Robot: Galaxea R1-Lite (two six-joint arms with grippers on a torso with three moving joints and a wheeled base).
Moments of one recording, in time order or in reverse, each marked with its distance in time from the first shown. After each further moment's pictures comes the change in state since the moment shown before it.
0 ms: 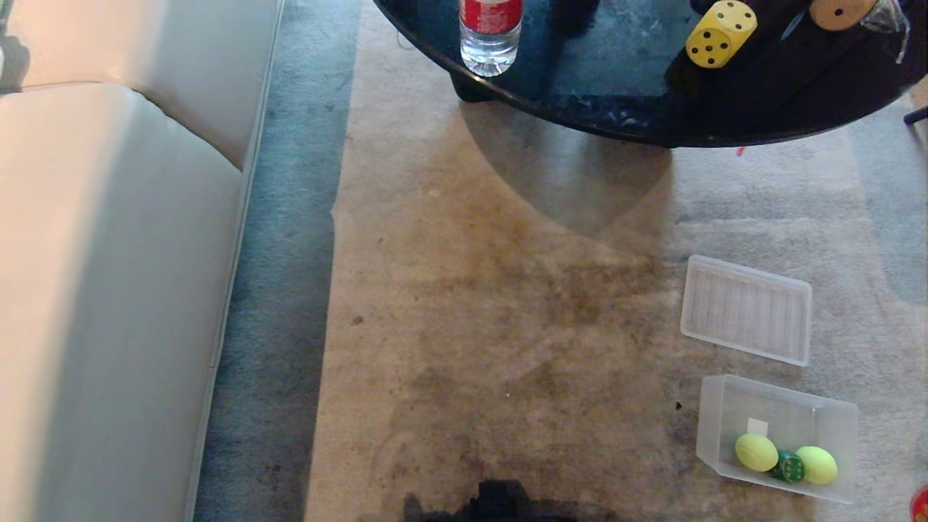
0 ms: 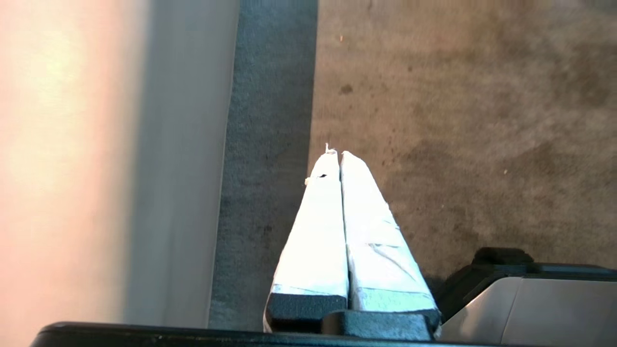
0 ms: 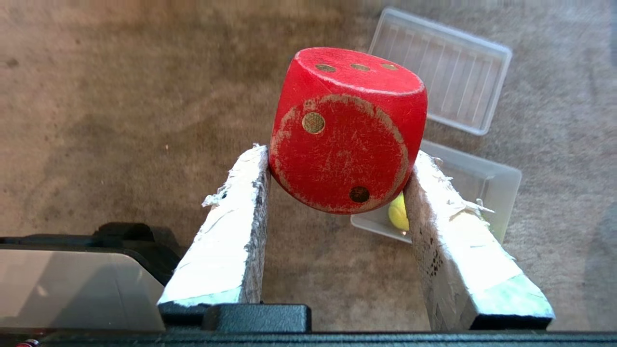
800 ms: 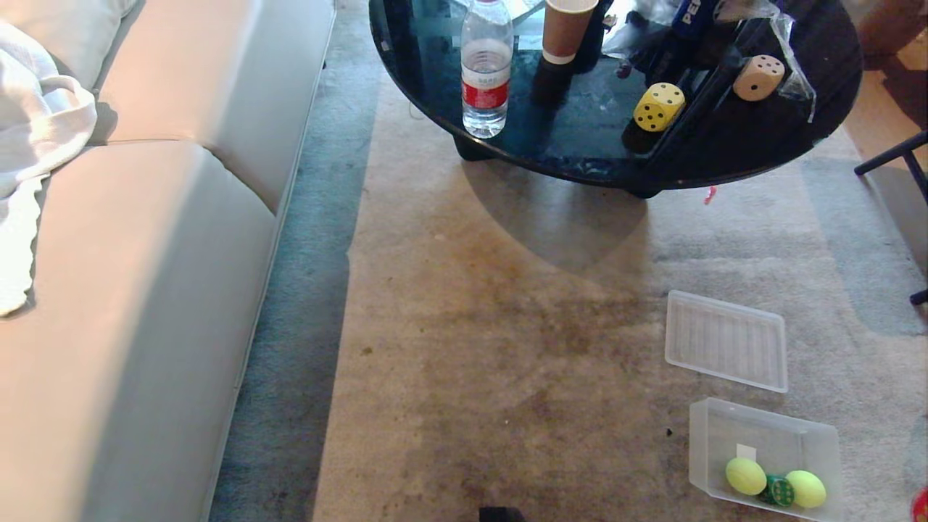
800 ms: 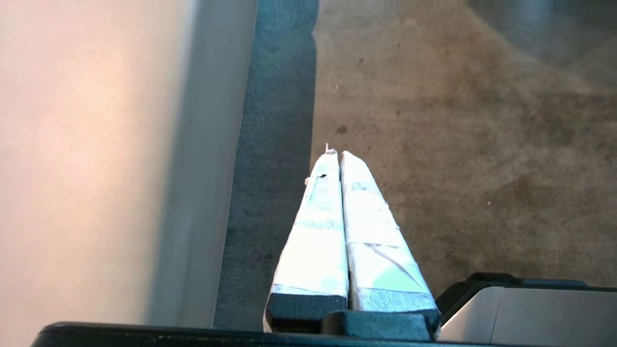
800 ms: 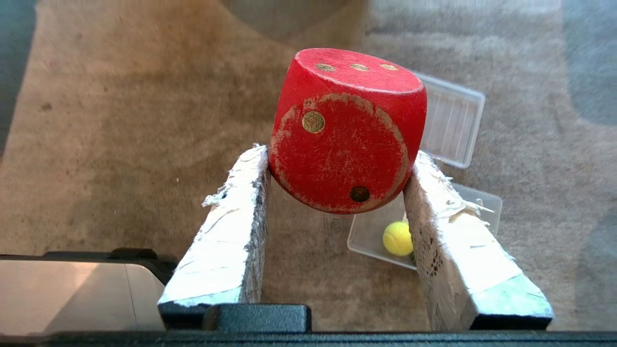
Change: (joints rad) left arm 0.000 0.000 0.000 0.000 0.000 0.001; right arm 0.000 0.000 0.000 0.000 0.000 0.001
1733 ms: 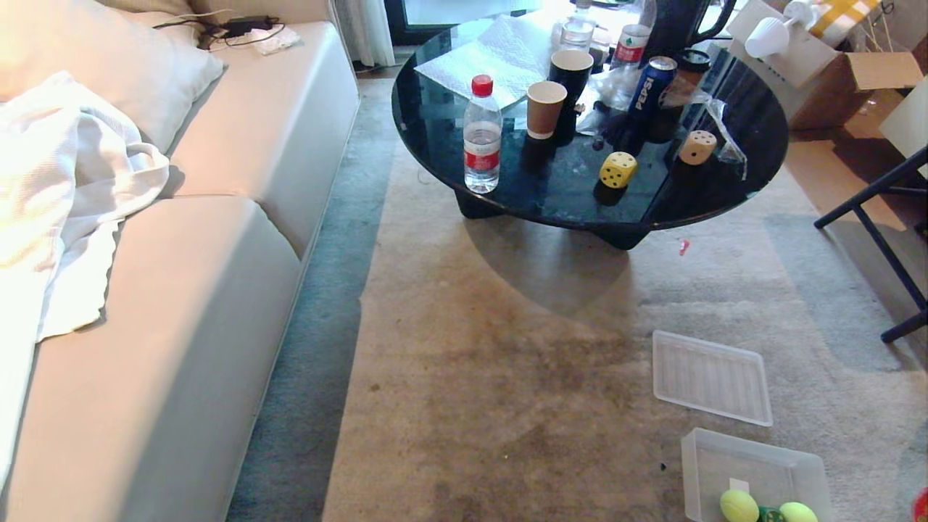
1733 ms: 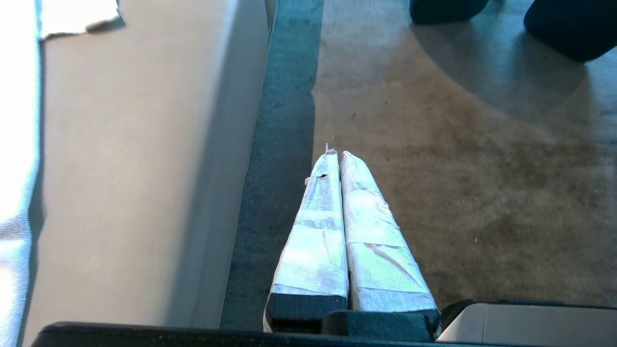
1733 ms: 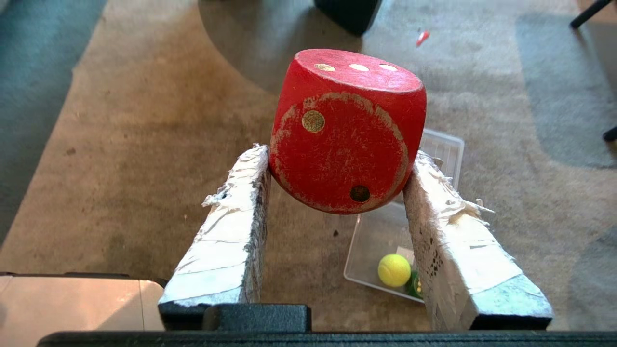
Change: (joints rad) left arm 0.000 0.000 0.000 0.000 0.000 0.000; right arm 0.000 0.000 0.000 0.000 0.000 0.000
